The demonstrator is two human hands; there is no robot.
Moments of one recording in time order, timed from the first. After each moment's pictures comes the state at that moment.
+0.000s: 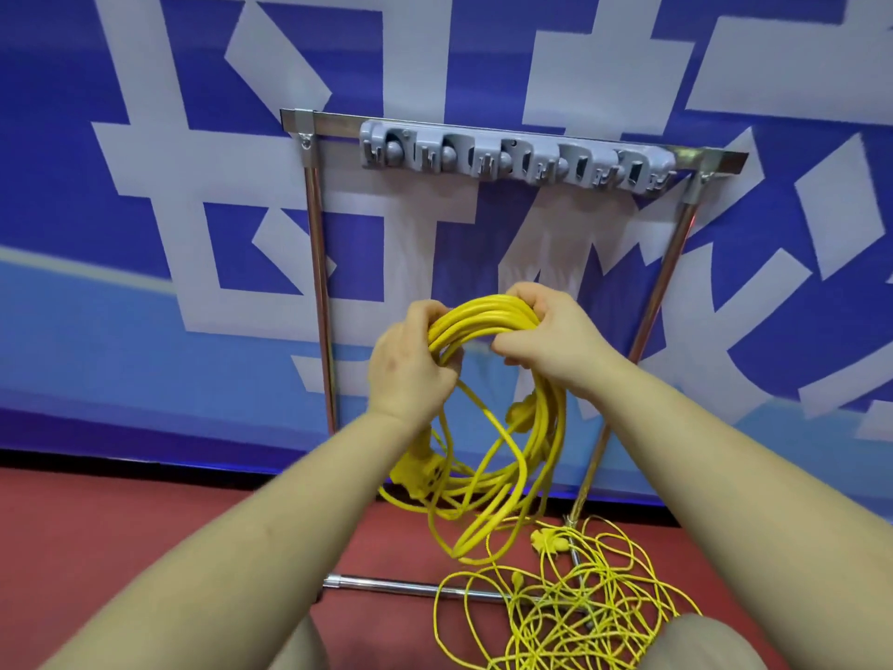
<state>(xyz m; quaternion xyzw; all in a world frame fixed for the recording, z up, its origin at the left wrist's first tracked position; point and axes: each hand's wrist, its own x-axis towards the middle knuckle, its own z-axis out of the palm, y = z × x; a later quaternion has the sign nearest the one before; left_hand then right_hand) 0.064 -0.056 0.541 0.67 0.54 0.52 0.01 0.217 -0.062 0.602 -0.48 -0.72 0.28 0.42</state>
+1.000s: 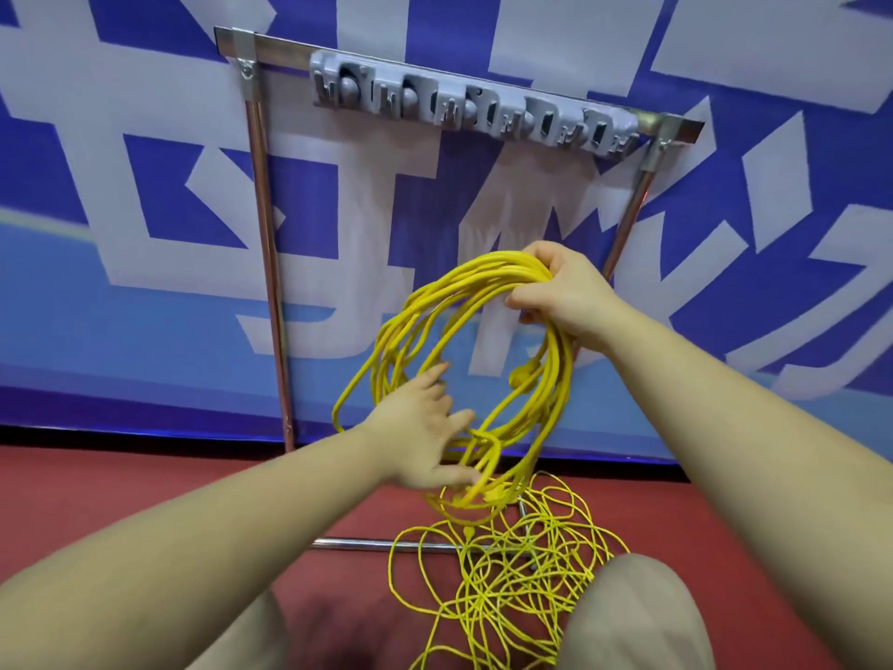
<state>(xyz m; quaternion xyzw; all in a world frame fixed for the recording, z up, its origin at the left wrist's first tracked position) 0.086 -0.068 0.469 0.93 0.30 0.03 -0.21 0.261 -0.057 0.606 -0.54 -0.67 0.30 0.41</state>
